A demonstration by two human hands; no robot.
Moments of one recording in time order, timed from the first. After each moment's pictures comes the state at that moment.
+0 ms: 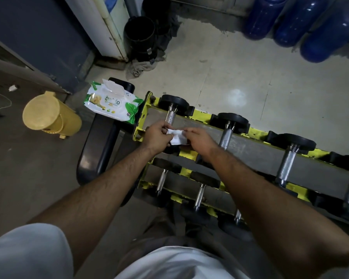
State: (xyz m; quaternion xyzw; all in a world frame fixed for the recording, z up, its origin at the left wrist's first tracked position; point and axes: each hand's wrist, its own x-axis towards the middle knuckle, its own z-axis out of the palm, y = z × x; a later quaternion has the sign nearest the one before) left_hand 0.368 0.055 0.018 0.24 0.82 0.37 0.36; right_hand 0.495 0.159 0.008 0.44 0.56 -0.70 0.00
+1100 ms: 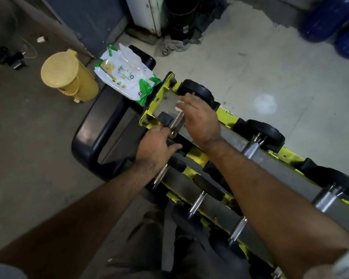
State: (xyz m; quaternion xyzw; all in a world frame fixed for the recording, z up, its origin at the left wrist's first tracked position) left_hand 0.391 0.026 -0.027 0.28 0.92 0.18 0.19; right_hand 0.426 0.189 -0.056 0.08 0.93 -0.24 -0.25
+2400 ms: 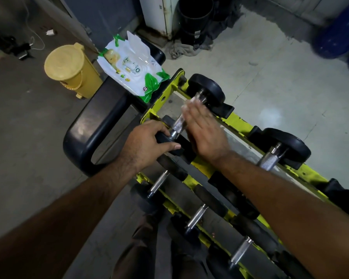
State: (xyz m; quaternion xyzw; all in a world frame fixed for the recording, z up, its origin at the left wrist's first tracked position) left_hand 0.360 0.005 -0.038 0.29 0.89 0.30 0.18; right_hand 0.441 0.194 -0.108 -0.02 0.97 -0.18 -0.13
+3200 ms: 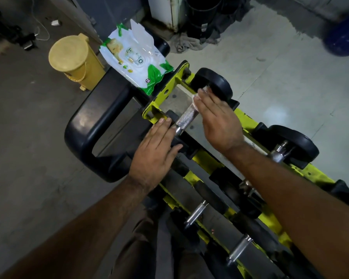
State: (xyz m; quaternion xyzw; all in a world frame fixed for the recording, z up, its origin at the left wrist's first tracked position) left_hand 0.407 -0.005 -0.091 0.41 0.88 0.24 -0.05; right_hand 0.434 0.220 -0.109 -0.01 0.98 -0.16 -0.16
